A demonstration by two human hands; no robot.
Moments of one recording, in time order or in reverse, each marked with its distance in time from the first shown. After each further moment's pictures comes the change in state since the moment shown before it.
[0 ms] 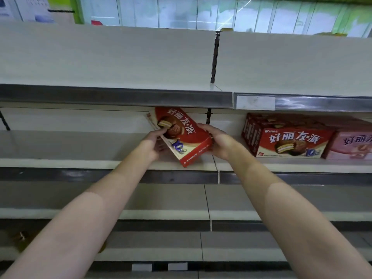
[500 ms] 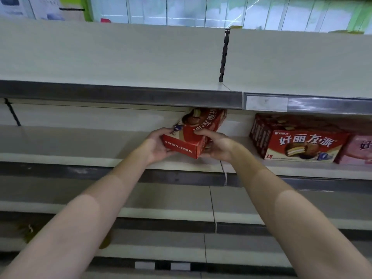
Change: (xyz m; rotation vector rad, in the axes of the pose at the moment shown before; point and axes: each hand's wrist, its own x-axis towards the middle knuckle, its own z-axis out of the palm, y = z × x) left_hand -0.007 0.001 -0.017 -0.100 -0.227 -0.056; right_hand 0.017 0.008 0.009 0.009 -0.110 0.057
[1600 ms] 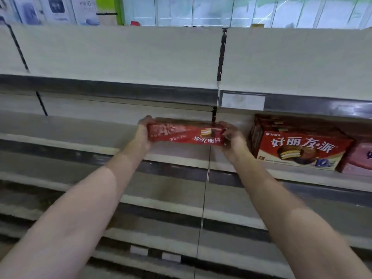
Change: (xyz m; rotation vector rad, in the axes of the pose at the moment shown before) left_hand -0.022 0.000 0.041 -0.025 0.387 0.291; right_hand -0.026 -0.004 -0.064 0.361 0.281 -0.264
